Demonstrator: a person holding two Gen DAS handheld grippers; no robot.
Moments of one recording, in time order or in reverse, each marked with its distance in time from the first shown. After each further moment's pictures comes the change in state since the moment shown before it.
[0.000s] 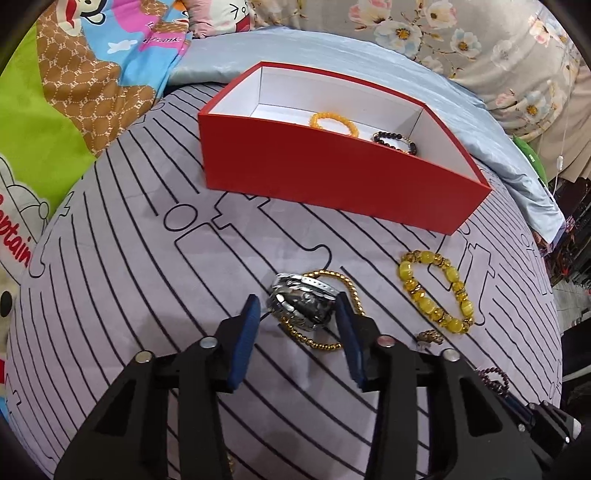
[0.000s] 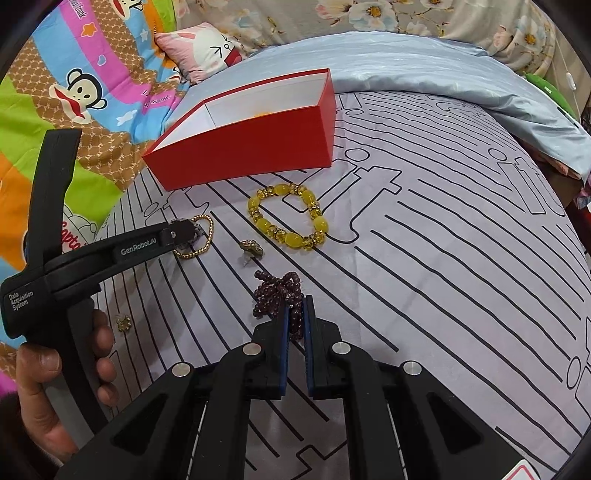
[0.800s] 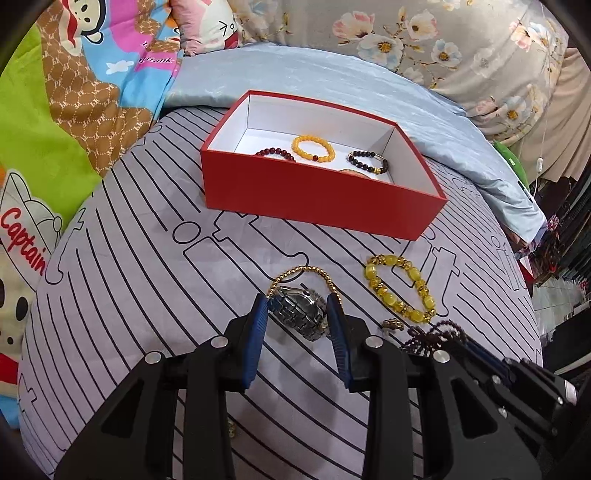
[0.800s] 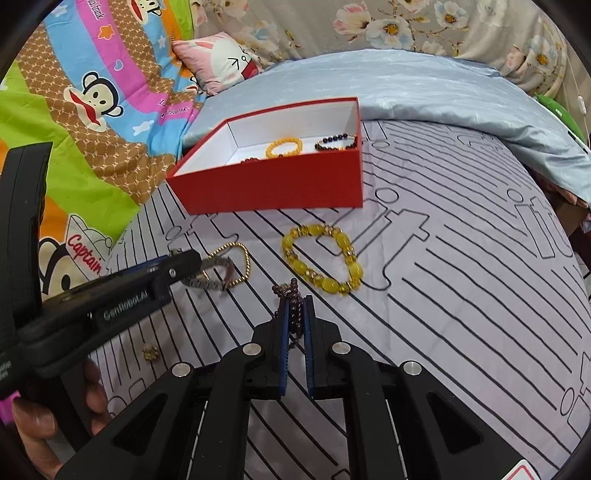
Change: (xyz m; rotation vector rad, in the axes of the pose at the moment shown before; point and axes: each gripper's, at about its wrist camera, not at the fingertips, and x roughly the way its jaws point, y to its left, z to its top) left arm -0.043 -0.005 -0.003 0.025 -0.052 -0.049; right arm -0.009 0.027 0.026 -0.040 -0.058 0.024
